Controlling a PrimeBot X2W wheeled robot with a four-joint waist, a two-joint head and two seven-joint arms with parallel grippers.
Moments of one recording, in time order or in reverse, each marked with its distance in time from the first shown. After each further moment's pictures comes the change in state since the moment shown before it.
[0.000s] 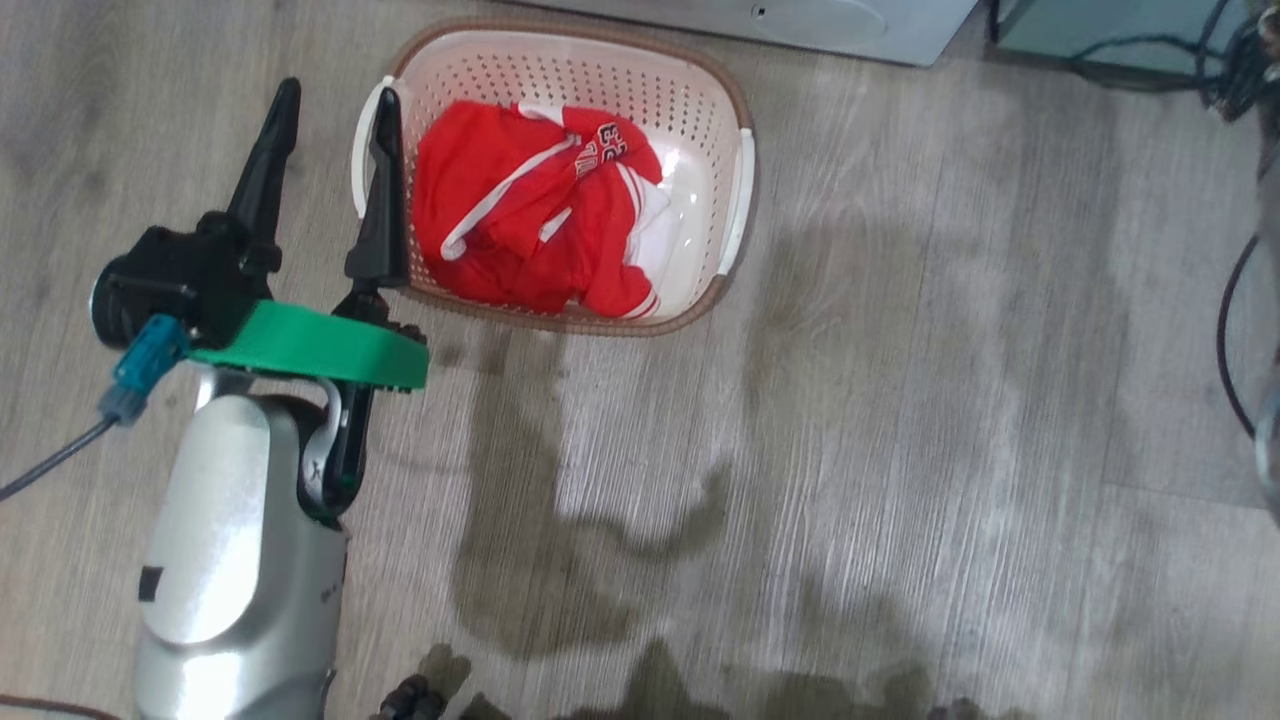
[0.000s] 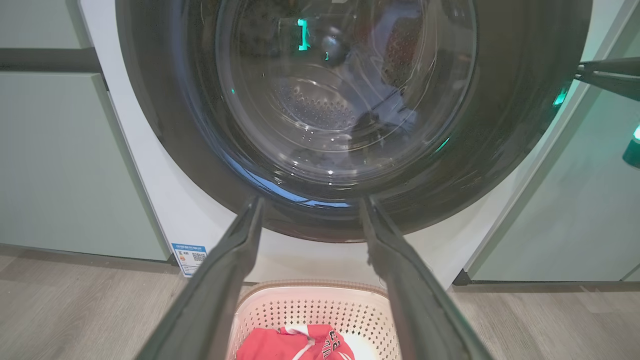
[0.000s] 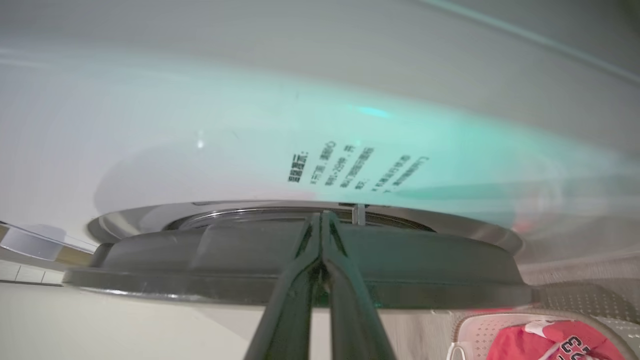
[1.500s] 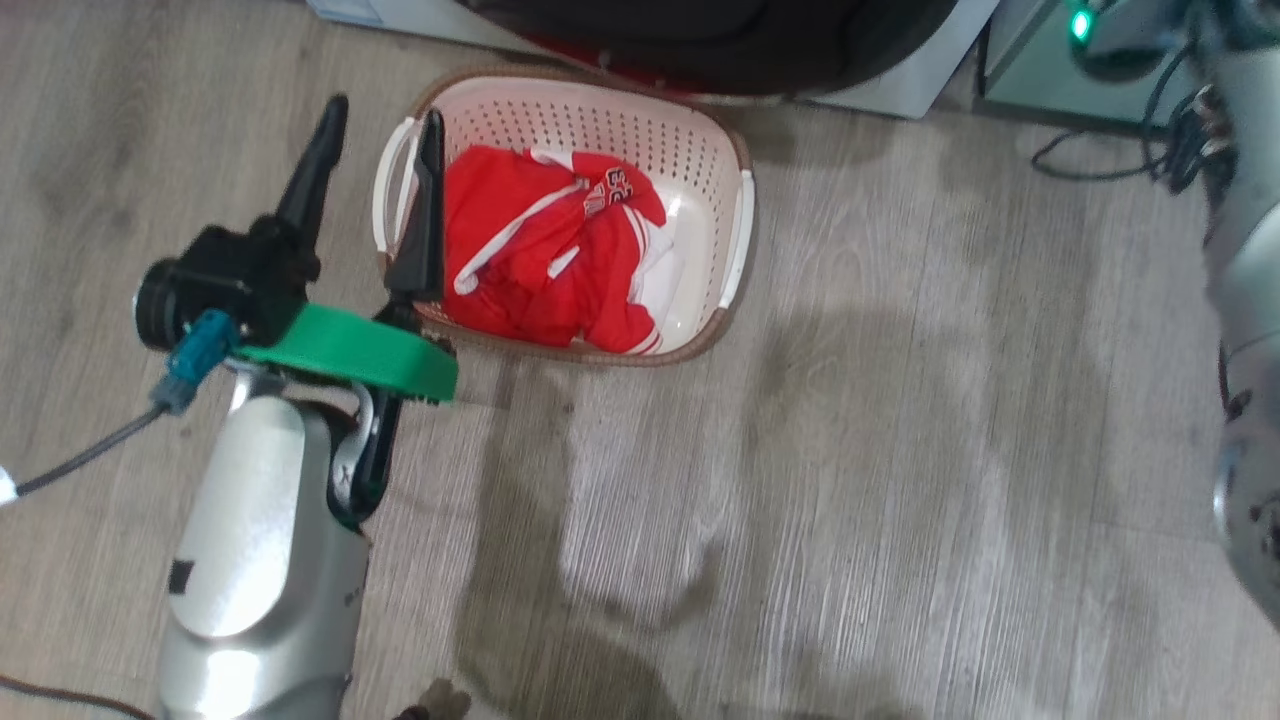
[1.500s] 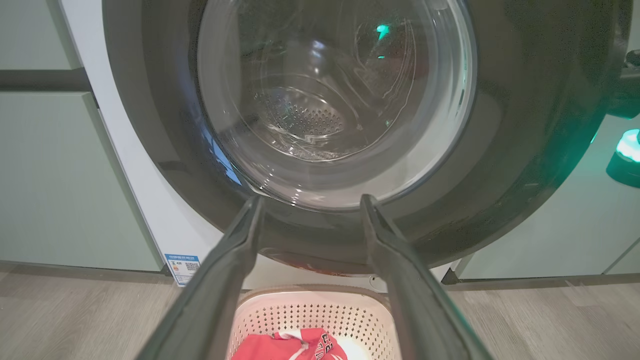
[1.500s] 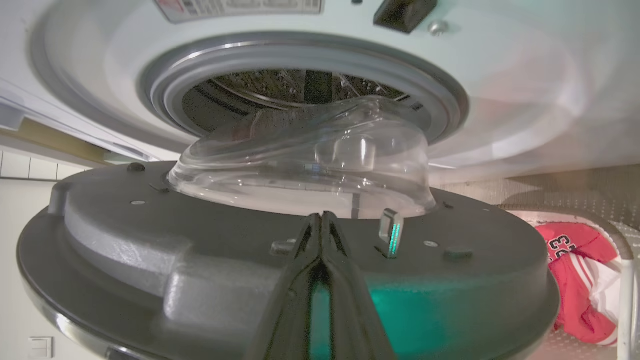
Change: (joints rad) left arm -0.019 -0.004 -0.044 0.062 0.012 -0.005 0.000; right arm 0.097 0.018 0.051 -0.045 -0.004 -0.001 0.303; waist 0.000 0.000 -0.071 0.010
